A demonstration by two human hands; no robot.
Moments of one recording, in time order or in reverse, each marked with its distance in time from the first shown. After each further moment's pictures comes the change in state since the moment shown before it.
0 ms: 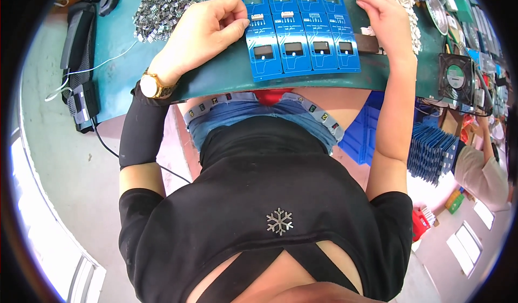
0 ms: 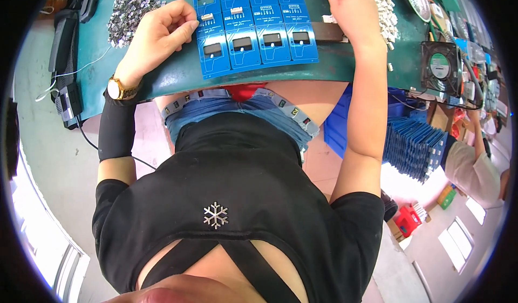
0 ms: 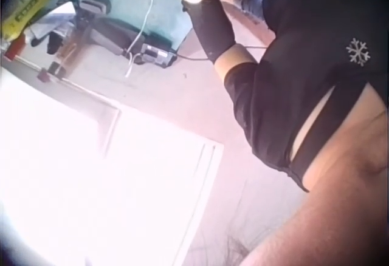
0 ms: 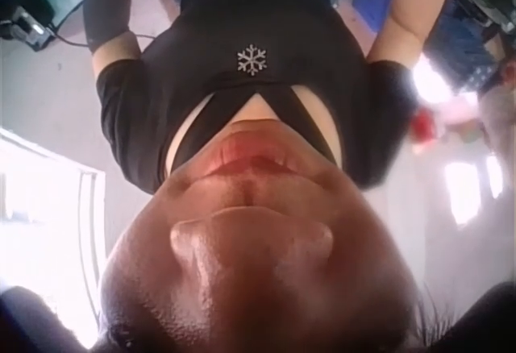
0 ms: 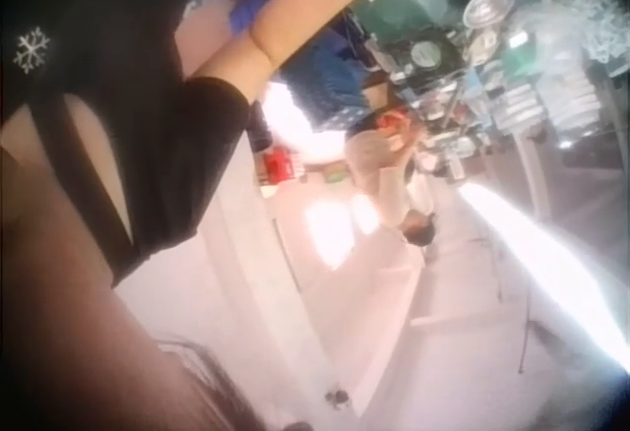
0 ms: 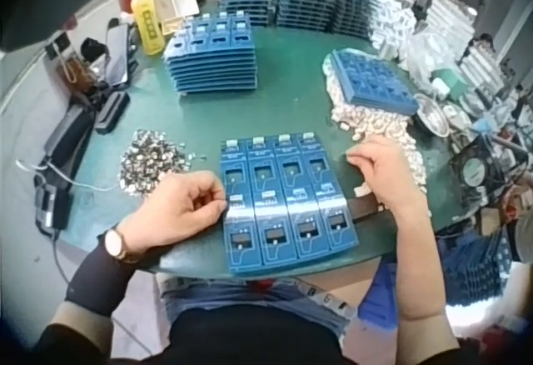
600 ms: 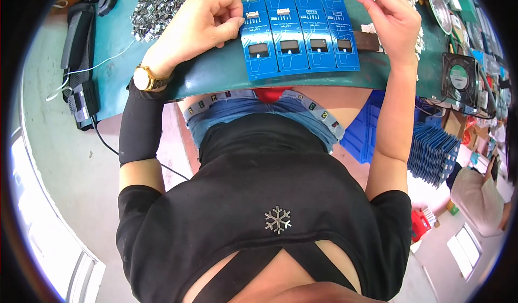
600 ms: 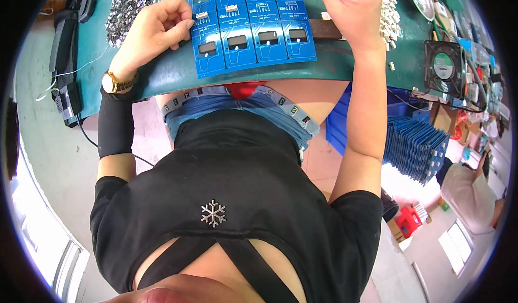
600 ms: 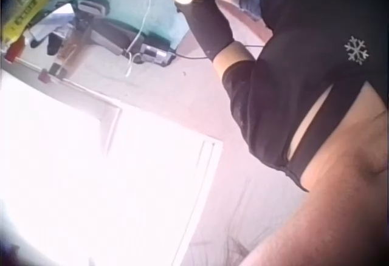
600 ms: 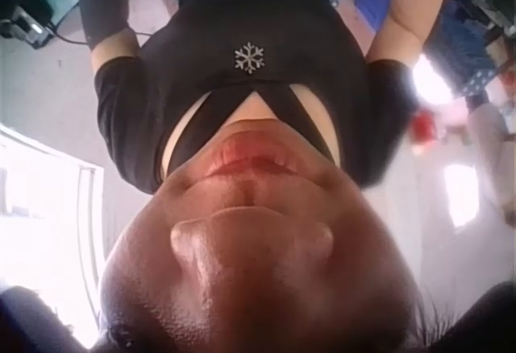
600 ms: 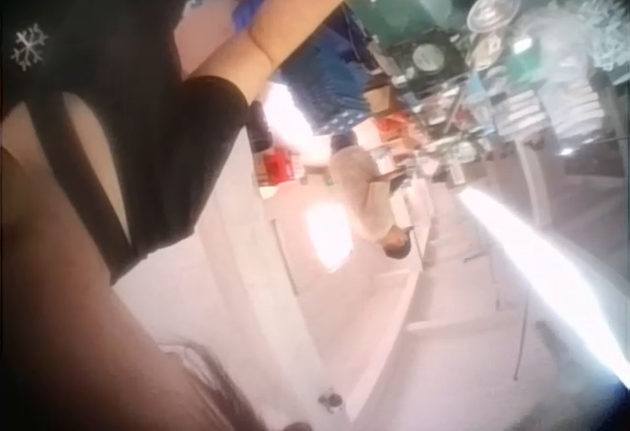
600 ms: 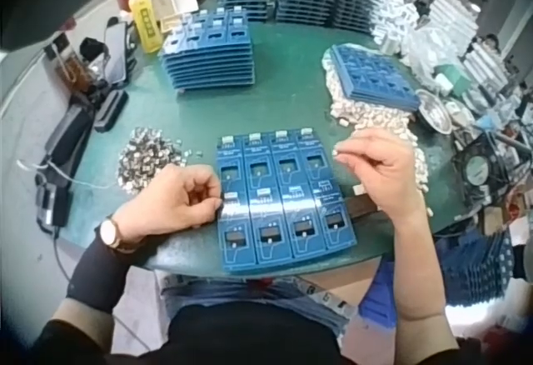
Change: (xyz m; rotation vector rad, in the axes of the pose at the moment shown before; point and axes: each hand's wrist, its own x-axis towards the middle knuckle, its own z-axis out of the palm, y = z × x) left_hand 0.006 0.008 -0.005 -0.098 -0.111 -0.108; right_hand 0.010 -0.053 -0.020 0.340 0.224 -0.082
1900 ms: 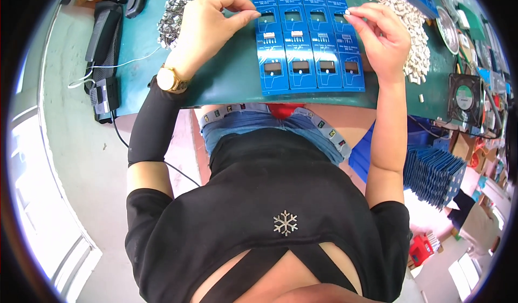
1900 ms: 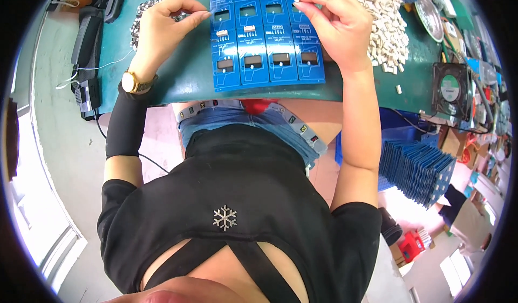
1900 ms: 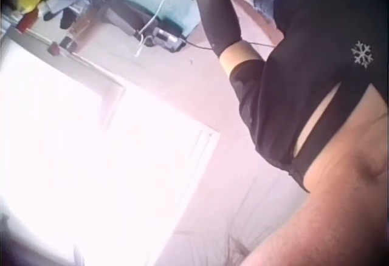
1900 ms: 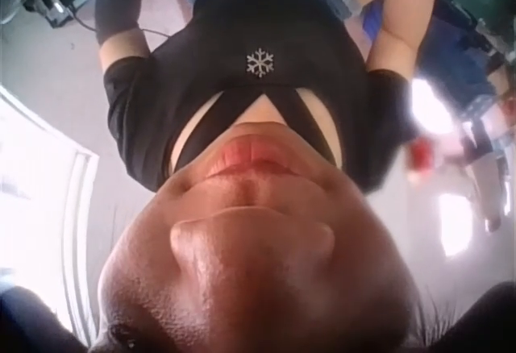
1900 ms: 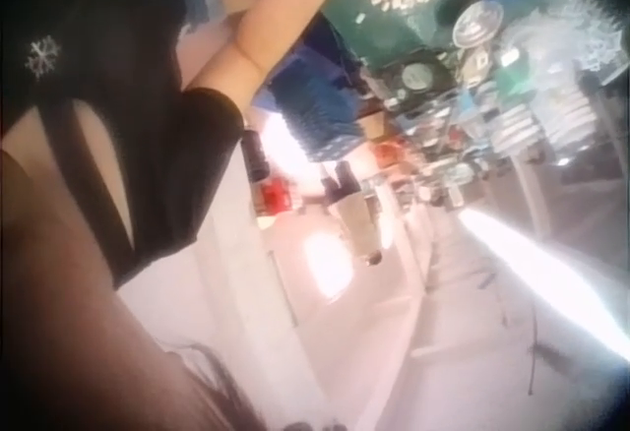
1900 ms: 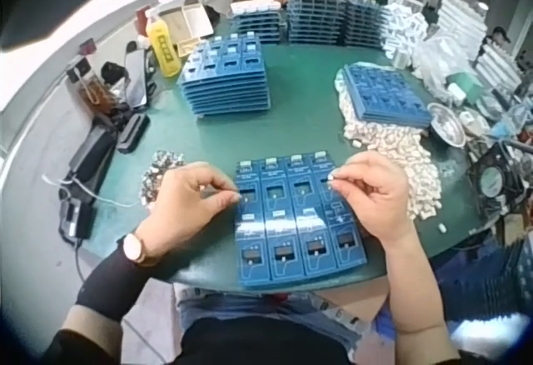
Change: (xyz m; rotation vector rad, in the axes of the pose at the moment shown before) left_hand 0.012 0.008 -0.009 0.417 0.428 0.088; right_hand -0.013 0.023 0.028 0.237 0.078 0.020
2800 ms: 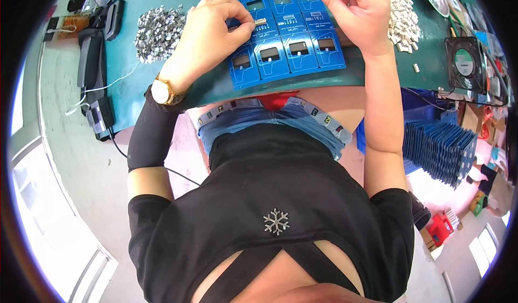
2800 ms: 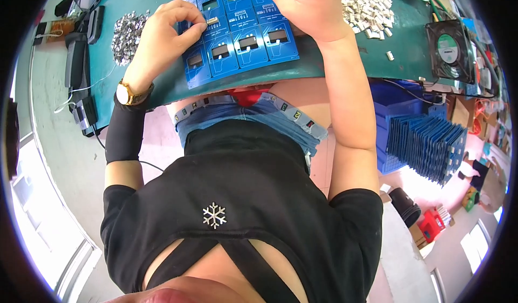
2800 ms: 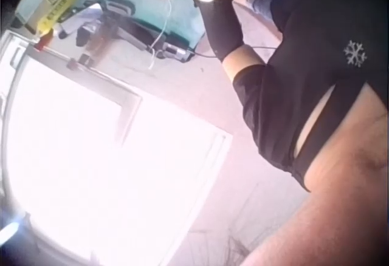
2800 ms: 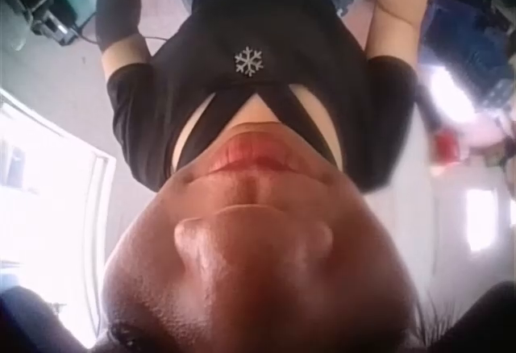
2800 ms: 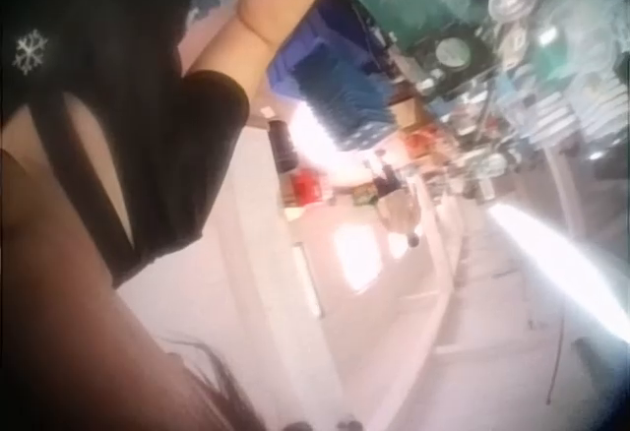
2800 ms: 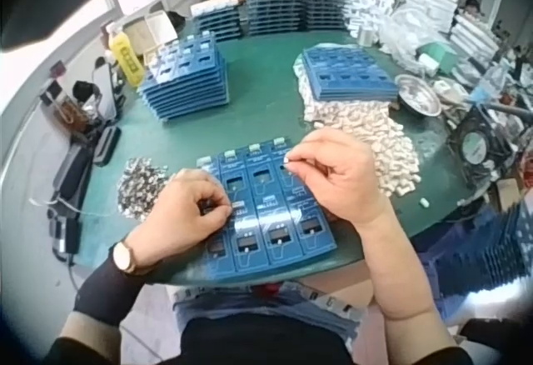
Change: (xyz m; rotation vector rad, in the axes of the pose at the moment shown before) left_hand 0.007 0.031 0.028 0.074 -0.160 0.225; right_hand 0.011 -0.031 -0.008 -0.095 0.045 -0.022
